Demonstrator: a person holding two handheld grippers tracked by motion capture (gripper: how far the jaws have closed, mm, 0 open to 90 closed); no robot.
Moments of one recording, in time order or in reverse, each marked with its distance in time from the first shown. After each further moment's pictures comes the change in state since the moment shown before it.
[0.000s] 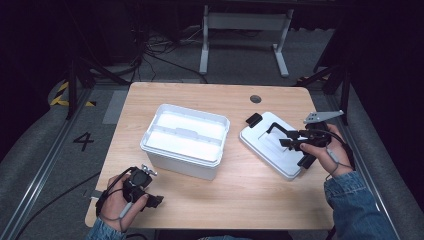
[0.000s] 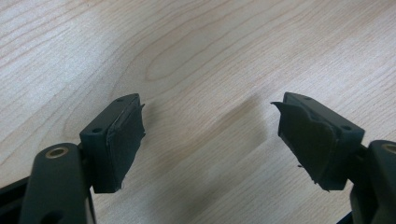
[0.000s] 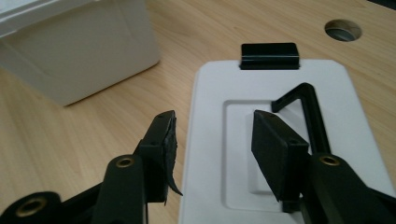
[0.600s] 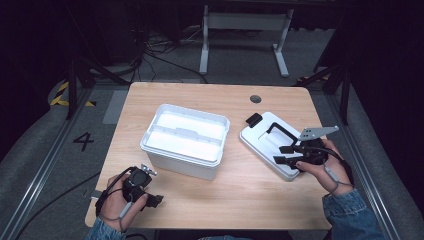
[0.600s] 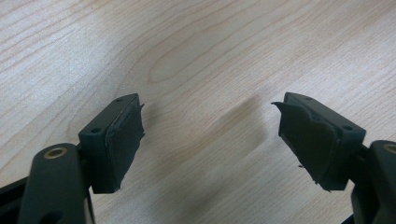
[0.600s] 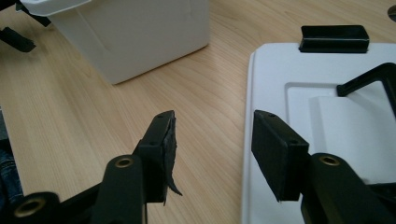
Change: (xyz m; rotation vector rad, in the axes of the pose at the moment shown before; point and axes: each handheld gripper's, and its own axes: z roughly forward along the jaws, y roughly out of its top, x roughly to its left) left arm 0.000 0.000 0.000 0.001 0.003 -0.006; right arm 0.045 -0.018 -0.001 0.016 0.072 -0.019
